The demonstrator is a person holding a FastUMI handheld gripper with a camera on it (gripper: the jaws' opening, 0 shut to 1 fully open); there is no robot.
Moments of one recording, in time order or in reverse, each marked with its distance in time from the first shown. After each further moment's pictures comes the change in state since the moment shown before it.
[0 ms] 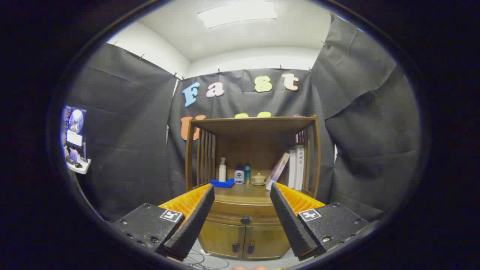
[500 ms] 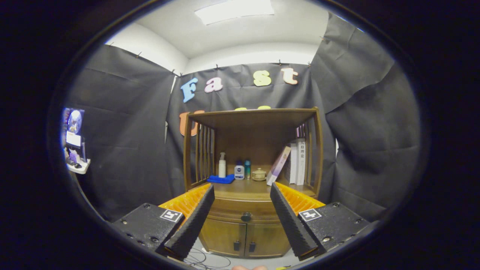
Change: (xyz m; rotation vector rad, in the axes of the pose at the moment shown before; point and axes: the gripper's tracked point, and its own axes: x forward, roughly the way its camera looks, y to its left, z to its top) arm 0.019 -0.012 -0.012 0.010 0.024 -0.023
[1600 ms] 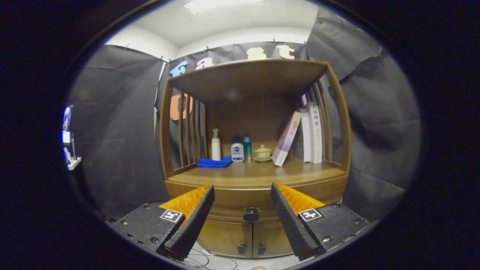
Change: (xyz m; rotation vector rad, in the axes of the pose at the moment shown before) arm 0.152 -0.006 -0.122 0.056 0.126 -0.020
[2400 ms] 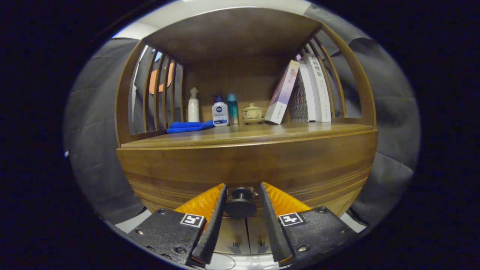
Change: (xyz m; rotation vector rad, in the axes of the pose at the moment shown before) arm 0.107 -0.029 -0.107 0.033 0.143 -0.094
